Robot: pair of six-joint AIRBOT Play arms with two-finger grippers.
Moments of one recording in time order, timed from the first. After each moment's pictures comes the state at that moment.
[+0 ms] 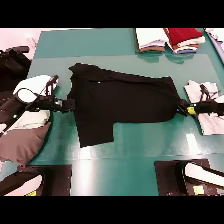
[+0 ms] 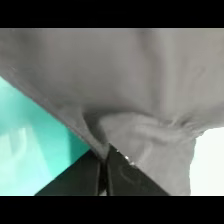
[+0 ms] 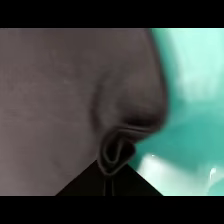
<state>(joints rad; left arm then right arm) -0.13 -1.11 0.82 0.92 -0.88 -1.40 -0.41 -1.24 0.76 -0.98 0.96 1.32</state>
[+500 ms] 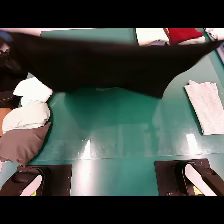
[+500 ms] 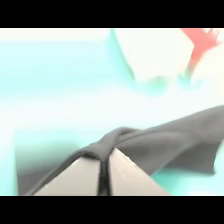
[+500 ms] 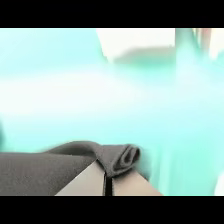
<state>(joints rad) -0.12 -0.75 1.51 1.18 -0.92 -1.51 -0.34 -0.85 1.40 -1.00 1.02 1.31</state>
